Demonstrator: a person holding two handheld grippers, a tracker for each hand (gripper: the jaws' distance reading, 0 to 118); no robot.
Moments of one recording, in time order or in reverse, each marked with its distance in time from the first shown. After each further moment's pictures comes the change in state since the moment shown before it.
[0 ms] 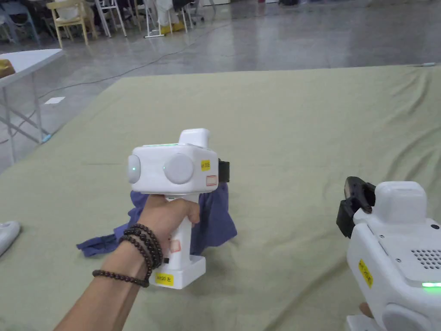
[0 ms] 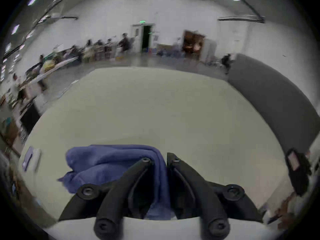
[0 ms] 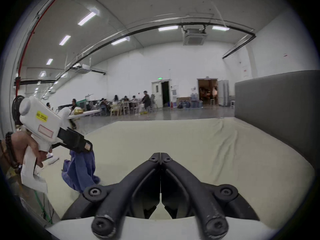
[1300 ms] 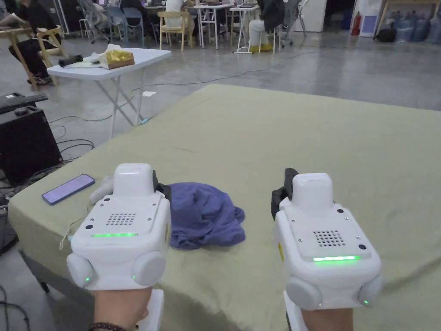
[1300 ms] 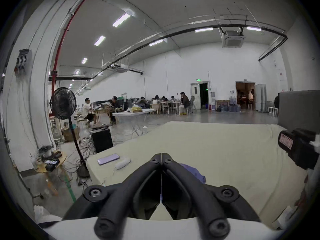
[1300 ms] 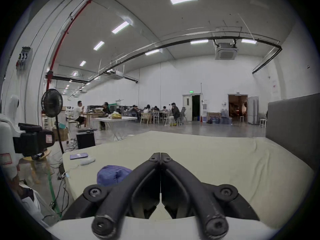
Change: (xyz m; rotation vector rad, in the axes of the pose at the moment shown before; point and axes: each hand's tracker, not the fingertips) left arm -0.074 -0.170 0.242 0.507 0.708 0.093; right arm -0.181 -0.004 0.038 0.094 0.370 0.113
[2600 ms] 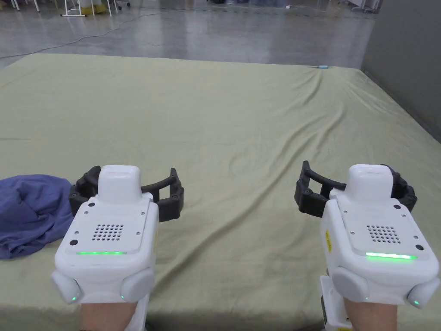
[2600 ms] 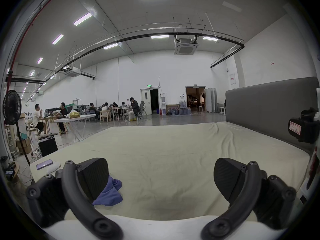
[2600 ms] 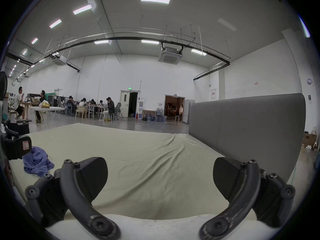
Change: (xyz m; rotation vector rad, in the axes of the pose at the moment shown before) left arm 0.196 -0.052 0.020 0.105 -0.430 -0.053; right arm 0.226 -0.019 0.149 -0.014 -0.627 0.059
